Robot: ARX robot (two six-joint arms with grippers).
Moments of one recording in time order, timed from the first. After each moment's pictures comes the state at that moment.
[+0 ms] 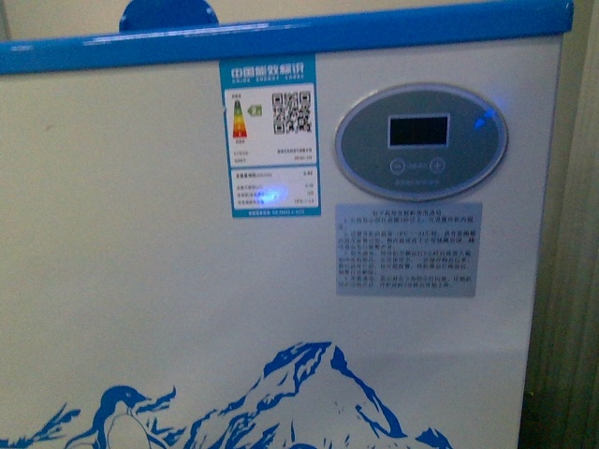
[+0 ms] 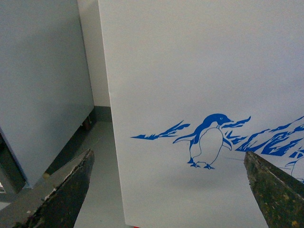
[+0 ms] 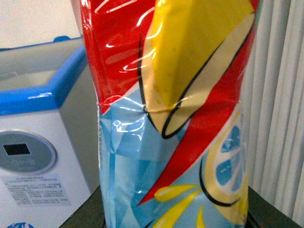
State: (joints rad) left arm 0.00 0.00 0.01 0.00 0.00 0.00; right arm -0.14 0.46 0.68 -0.05 -0.03 0.14
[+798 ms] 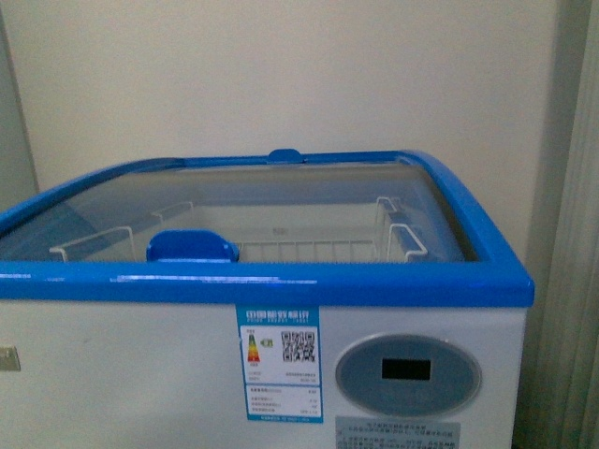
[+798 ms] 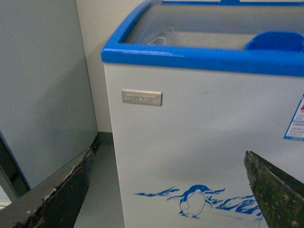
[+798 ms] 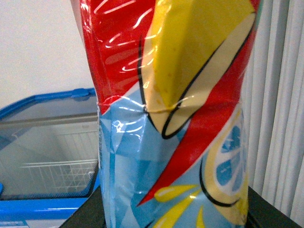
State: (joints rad) left arm 0.00 0.00 0.01 0.00 0.00 0.00; right arm -0.14 0.46 0.68 -0.05 -0.02 0.14
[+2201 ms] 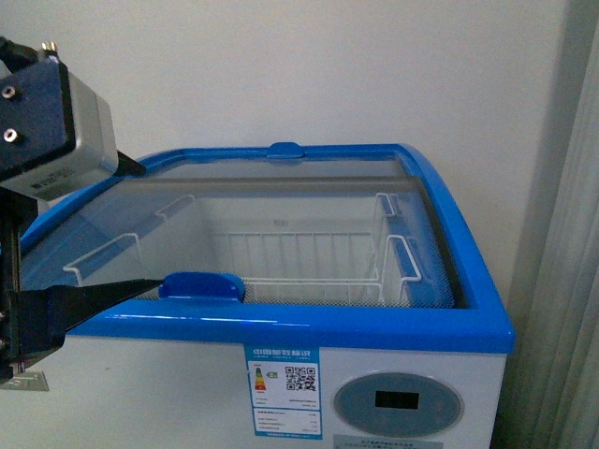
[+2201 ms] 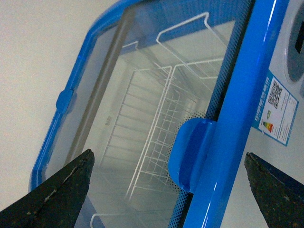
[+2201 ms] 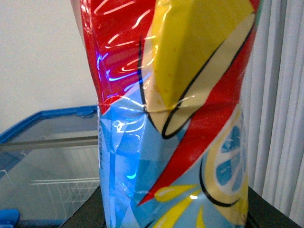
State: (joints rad) left arm -0.10 1.48 0.88 0.20 0.63 1.25; right arm -0.14 0.46 0.68 -0.05 -0.02 0.14
